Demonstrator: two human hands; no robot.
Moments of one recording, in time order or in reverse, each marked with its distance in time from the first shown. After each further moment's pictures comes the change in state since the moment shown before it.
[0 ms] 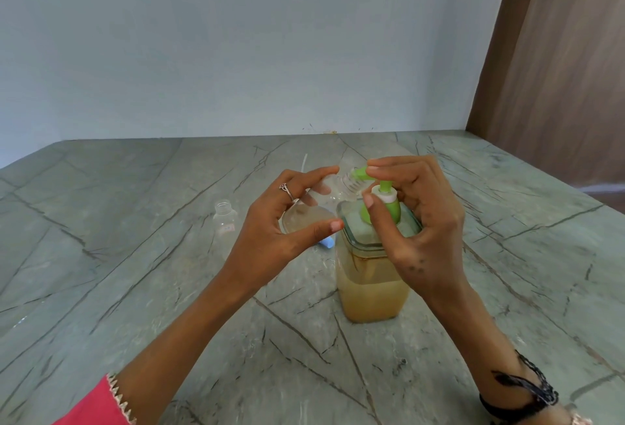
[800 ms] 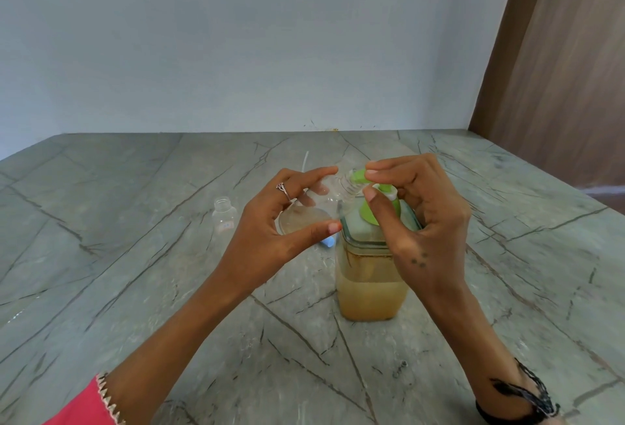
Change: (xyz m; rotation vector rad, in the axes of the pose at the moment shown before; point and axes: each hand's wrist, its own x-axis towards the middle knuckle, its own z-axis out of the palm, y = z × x) left_hand -0.003 0.000 -0.004 0.032 -0.008 -0.003; right_hand 0.001 -0.003 0.005 0.034 0.039 0.055
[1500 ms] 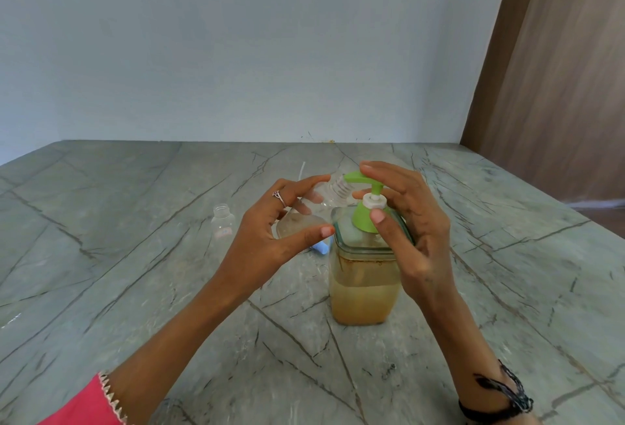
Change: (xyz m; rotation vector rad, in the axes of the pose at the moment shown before) left_hand -0.001 0.001 0.002 -0.050 0.028 -0.084; right_hand -0.004 0.007 -0.009 0.235 -0.154 0.063
